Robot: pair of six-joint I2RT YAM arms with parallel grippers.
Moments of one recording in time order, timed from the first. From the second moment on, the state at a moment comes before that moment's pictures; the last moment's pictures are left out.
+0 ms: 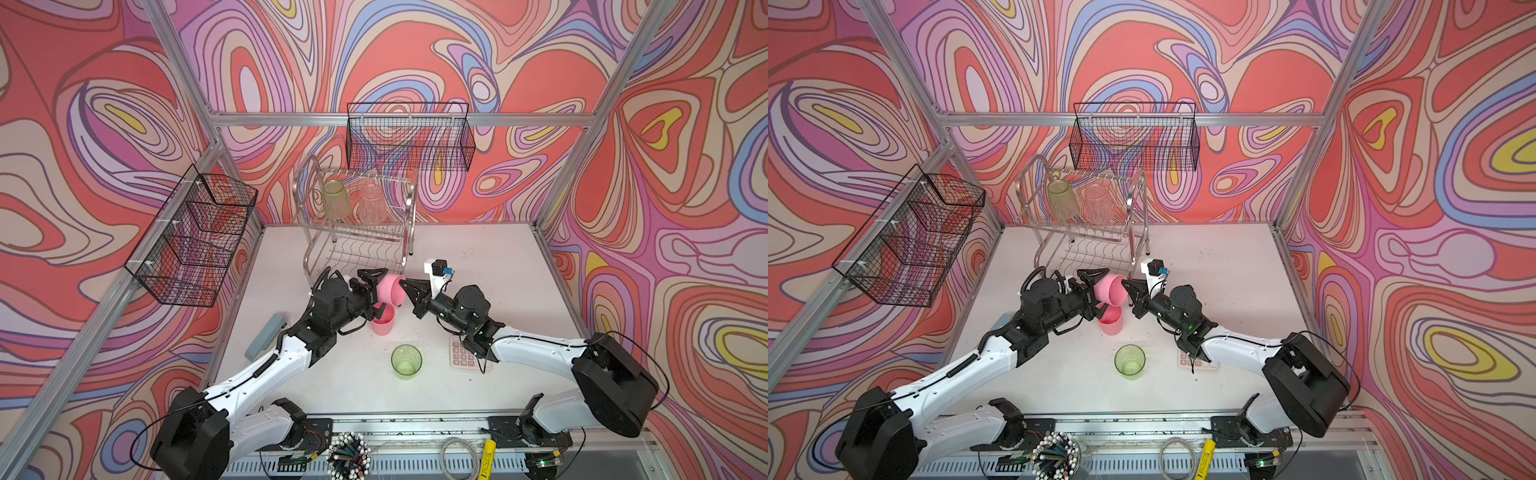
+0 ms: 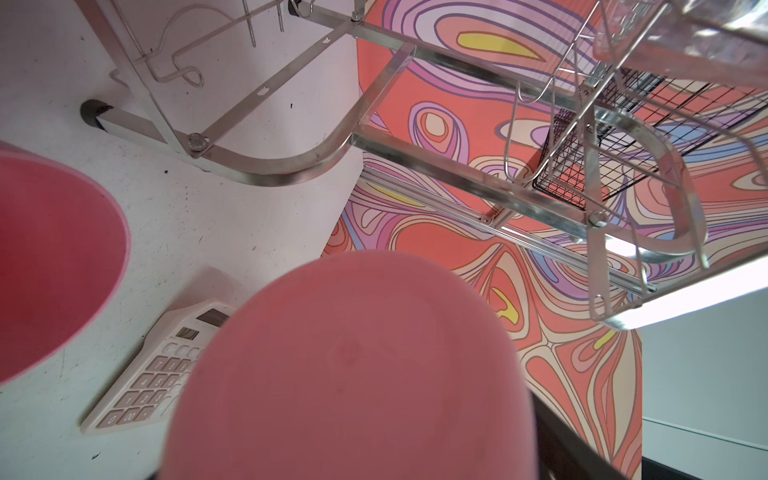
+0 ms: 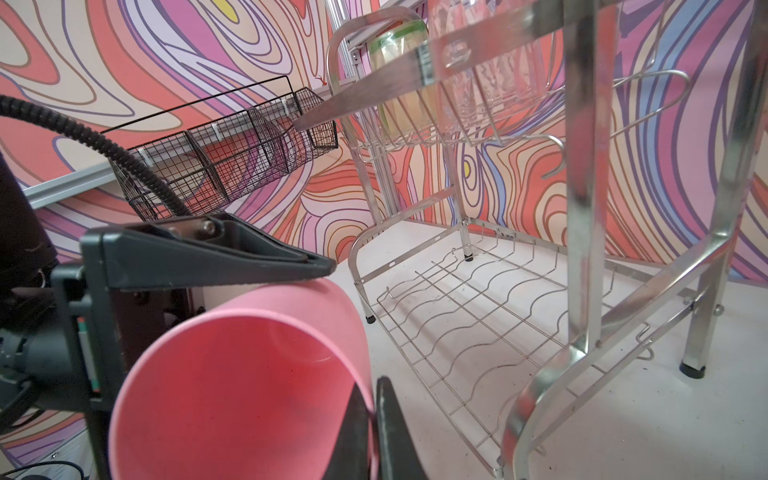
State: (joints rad) left arm -0.58 1.13 0.66 0.25 0.19 -1.85; right arm 0.73 1.44 0.65 0.81 -0.18 0.31
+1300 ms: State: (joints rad) left arm -0.55 1.09 0.72 0.03 -0.13 -1.04; right arm 0.73 1.12 0.57 0.55 -0.07 0.29
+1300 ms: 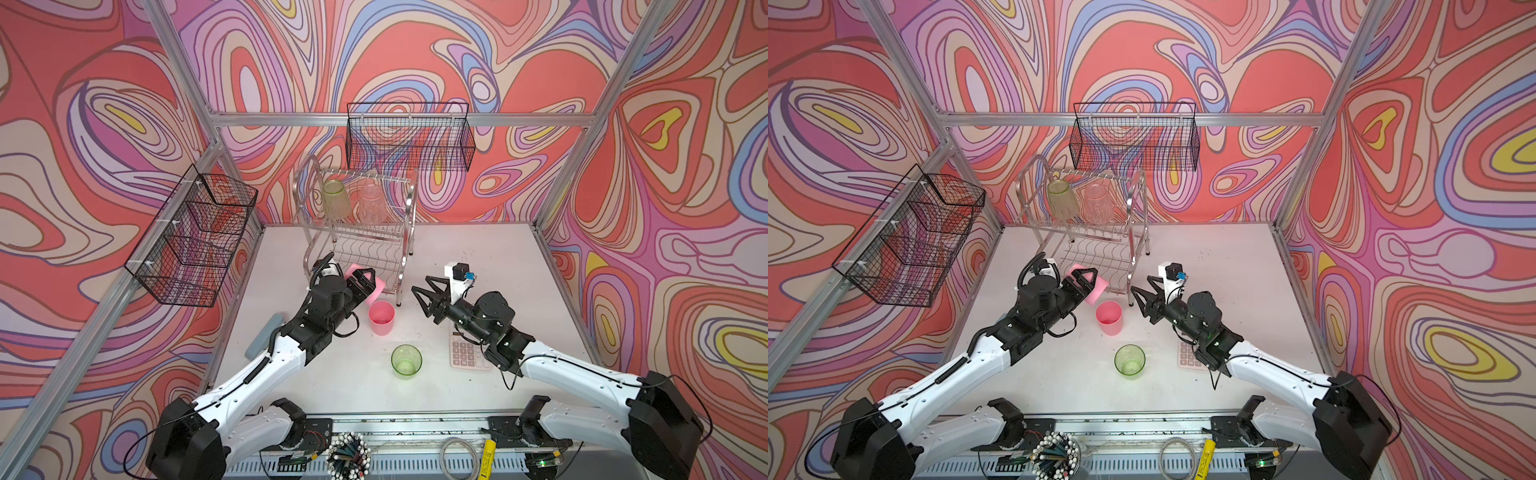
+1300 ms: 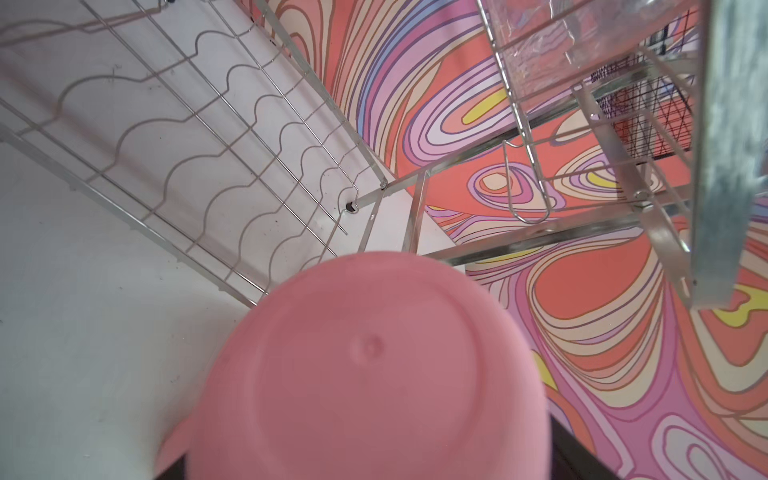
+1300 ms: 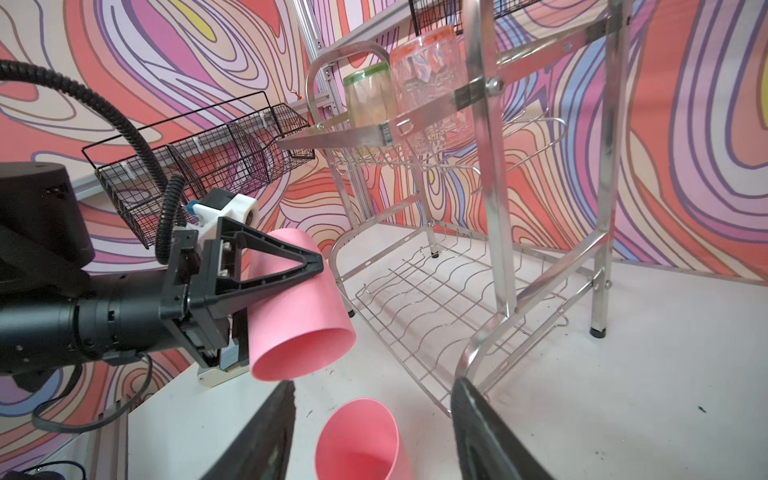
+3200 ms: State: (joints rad) left arm -0.27 1.14 0.98 -1.32 -0.48 -1.12; right arm 0.73 1.05 0.59 0.19 -0.08 0.19
